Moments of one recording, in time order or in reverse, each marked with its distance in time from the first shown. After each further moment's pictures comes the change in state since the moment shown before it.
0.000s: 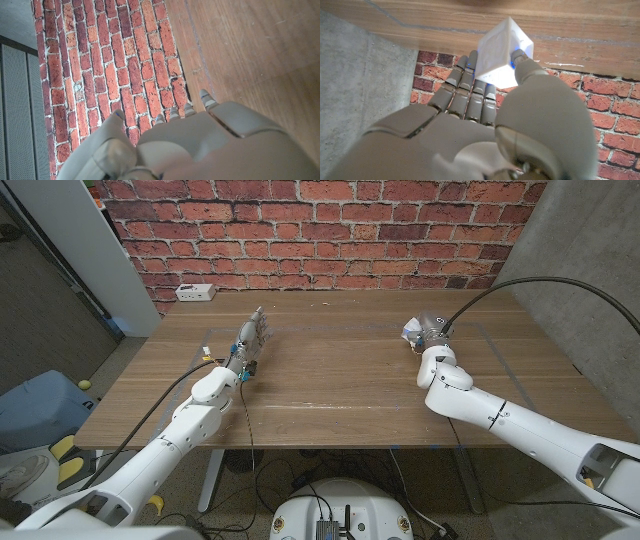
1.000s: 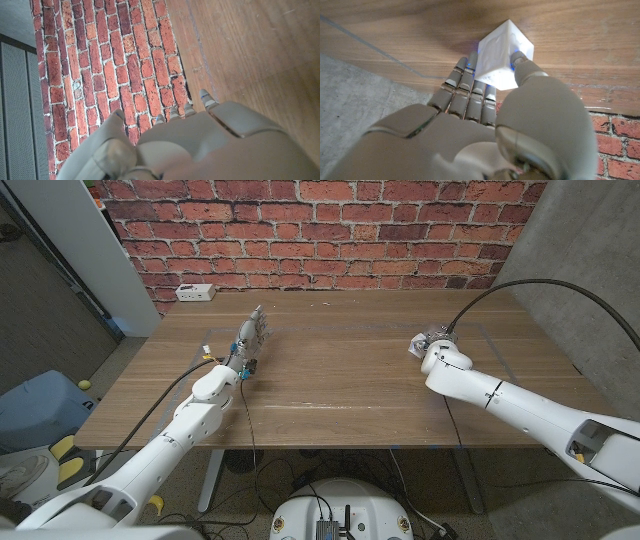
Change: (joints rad) left arm -0.021 -0.012 0.002 0.034 0.001 -0.011 -0.009; left_hand 0.000 0.000 0.000 0.000 0.000 0.000 0.000 0.005 0.000 0.000 0.000 0.000 0.000 0.000 0.000 0.000 0.000 0.000 0.000 0.006 0.000; right arm 0.110 0.015 -0.037 0.132 0.181 -0.097 0.146; right_hand -0.013 0.013 0.005 -0.003 0.002 -0.027 -0.016 0.003 0.000 -0.014 0.014 -0.025 -0.025 -0.009 0.006 0.024 -0.058 -0.011 0.000 -0.012 -0.004
